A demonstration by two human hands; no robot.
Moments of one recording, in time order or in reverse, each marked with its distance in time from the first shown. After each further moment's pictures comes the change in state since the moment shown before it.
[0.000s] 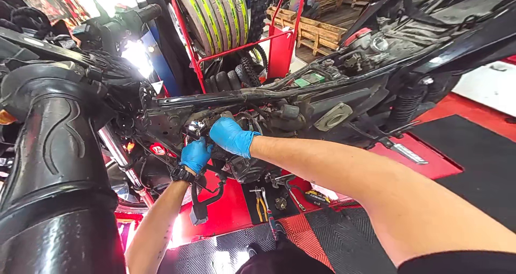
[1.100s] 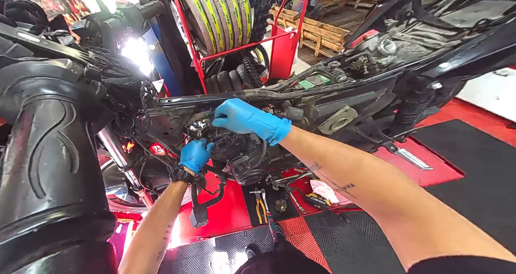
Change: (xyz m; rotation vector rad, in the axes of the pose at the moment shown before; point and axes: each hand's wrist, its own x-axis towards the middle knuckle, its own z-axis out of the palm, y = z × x) left_hand 0.011 -0.011 0.001 -0.045 0.004 0.044; right_hand -0.006 0.060 -0.036 0.715 0.244 -0.043
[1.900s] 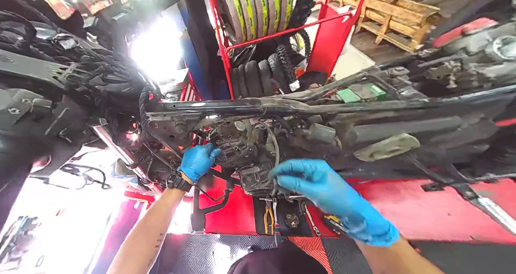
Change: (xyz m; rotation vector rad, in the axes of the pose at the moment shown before) left_hand 0.008 -0.004 -0.003 0.039 -0.025 -0.007; right_hand -0.149 0.083 0.026 0.978 0.135 -0.090
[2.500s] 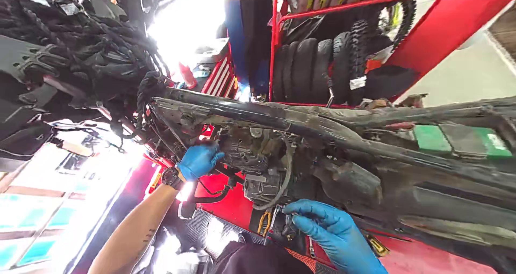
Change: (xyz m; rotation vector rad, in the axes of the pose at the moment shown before) left_hand -0.010 0.006 0.005 -0.054 -0.052 -0.062; right_hand -0.009 0.062 -0.047 0.229 -0.078 0.032
